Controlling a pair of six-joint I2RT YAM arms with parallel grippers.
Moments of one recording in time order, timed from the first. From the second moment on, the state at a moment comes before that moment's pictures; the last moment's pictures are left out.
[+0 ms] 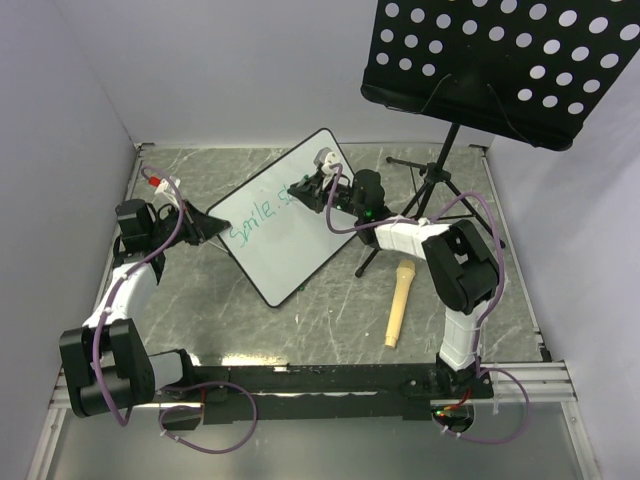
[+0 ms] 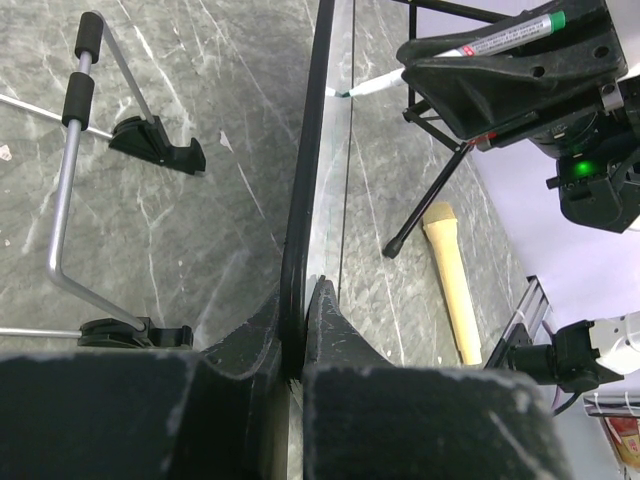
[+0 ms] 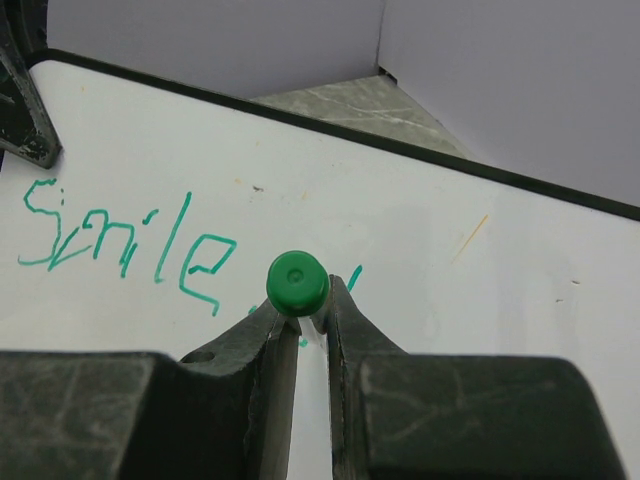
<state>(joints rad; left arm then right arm) 0.20 1.21 0.67 0.16 0.96 -0.41 0.54 1.90 1.15 0.83 -0.61 -0.01</state>
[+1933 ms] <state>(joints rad) 0.20 1.22 0.68 0.16 0.96 -0.41 0.54 1.91 1.23 0.78 -0.61 -0.01</state>
